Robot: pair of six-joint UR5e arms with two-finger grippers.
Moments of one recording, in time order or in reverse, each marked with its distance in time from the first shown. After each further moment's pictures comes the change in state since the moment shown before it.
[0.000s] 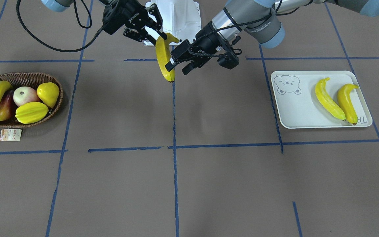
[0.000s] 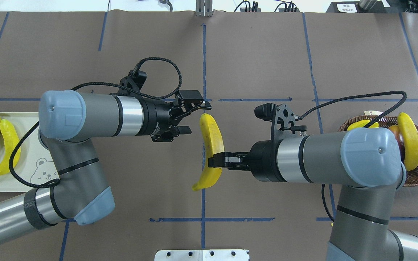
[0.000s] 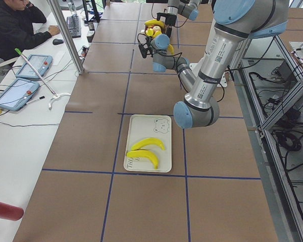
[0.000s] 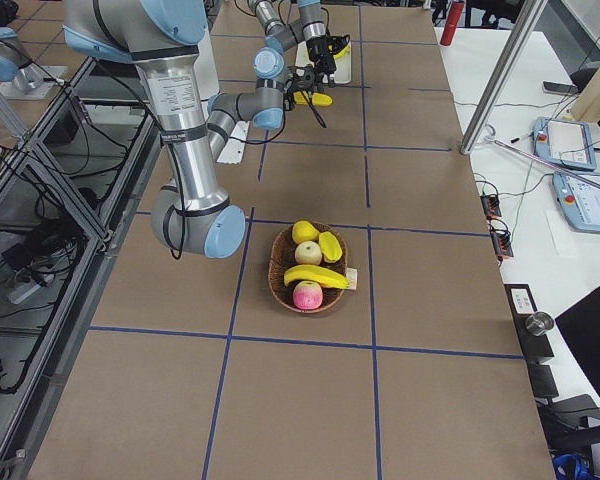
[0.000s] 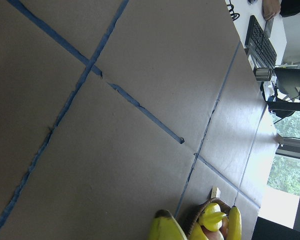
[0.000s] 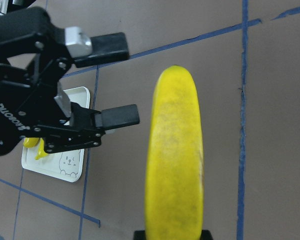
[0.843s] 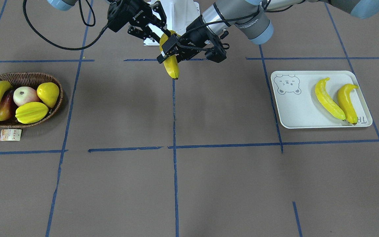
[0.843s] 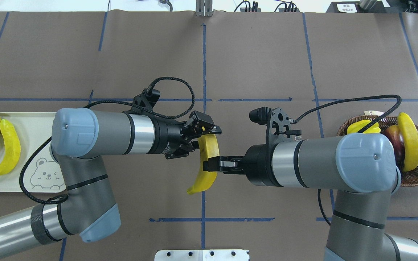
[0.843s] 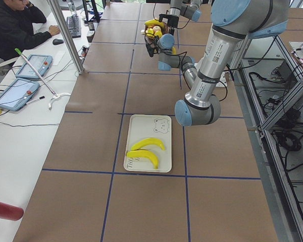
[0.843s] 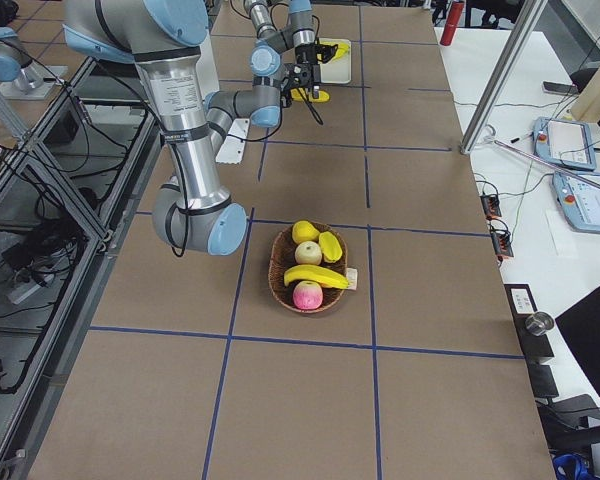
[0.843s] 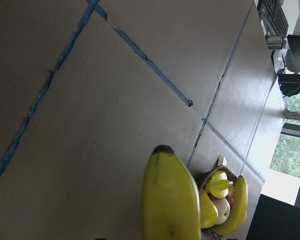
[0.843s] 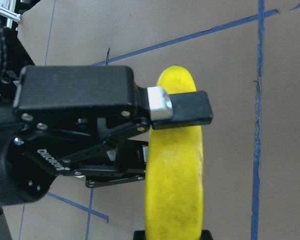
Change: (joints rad) left arm 0.056 -0.003 -0.007 -0.003 -0.005 0.002; right arm -0.012 0.008 -0.001 0.004 -0.006 -0.001
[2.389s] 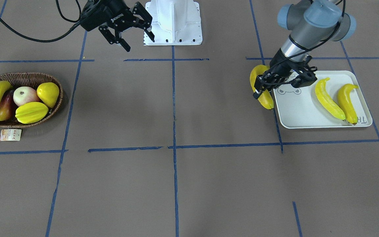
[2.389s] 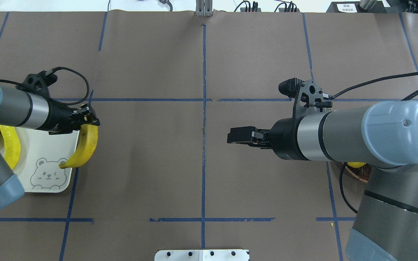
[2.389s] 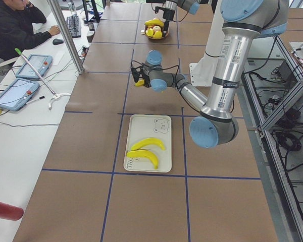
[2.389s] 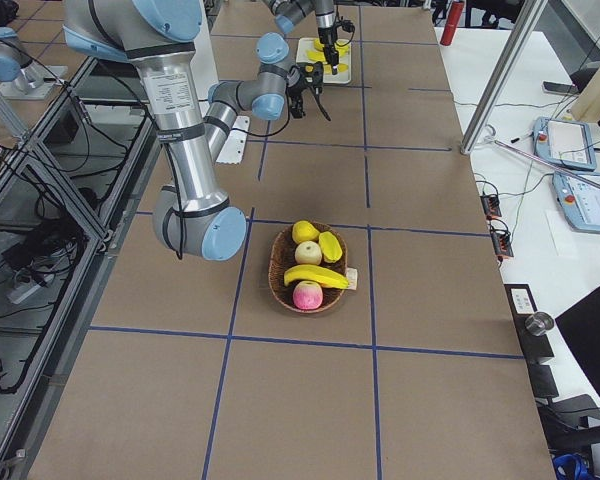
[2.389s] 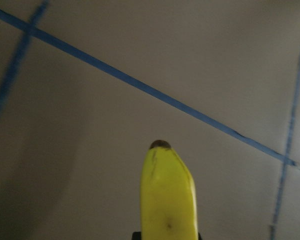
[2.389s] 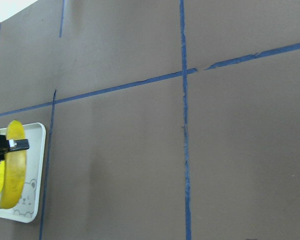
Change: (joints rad) left arm -0.287 0.450 -0.108 0.315 -0.150 0.496; right arm 0.124 -0.030 0.103 -0.281 0.008 -0.012
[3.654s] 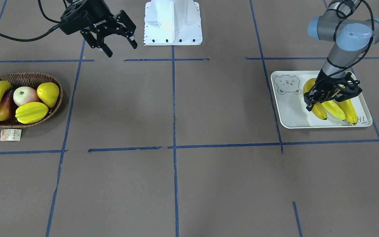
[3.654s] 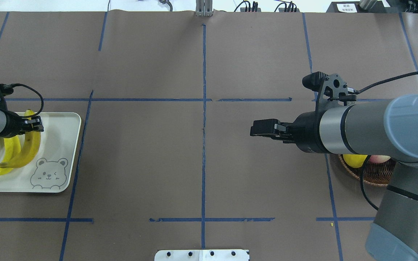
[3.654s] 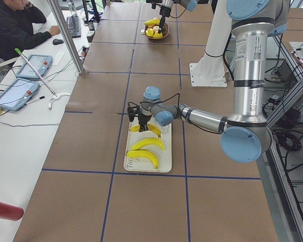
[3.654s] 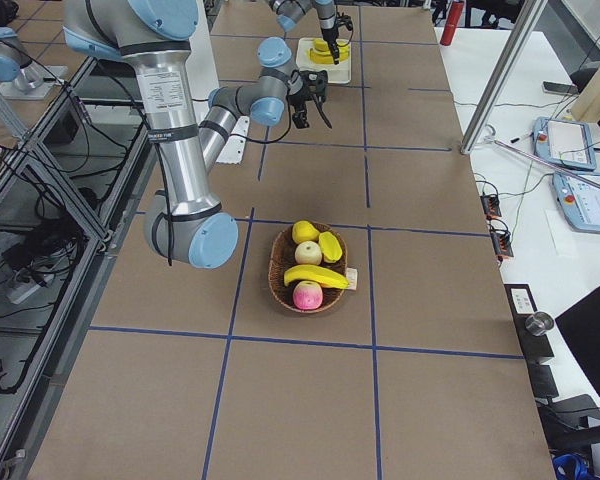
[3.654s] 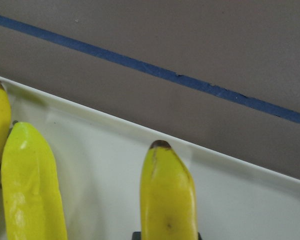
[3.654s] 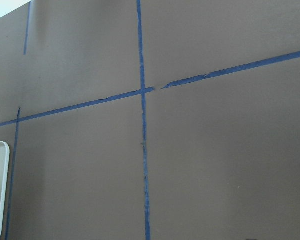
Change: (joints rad) left arm -0.053 0.129 0.134 -0.004 0.109 0.240; right arm 0.043 -0.086 0.054 -0.051 0.002 -0.008
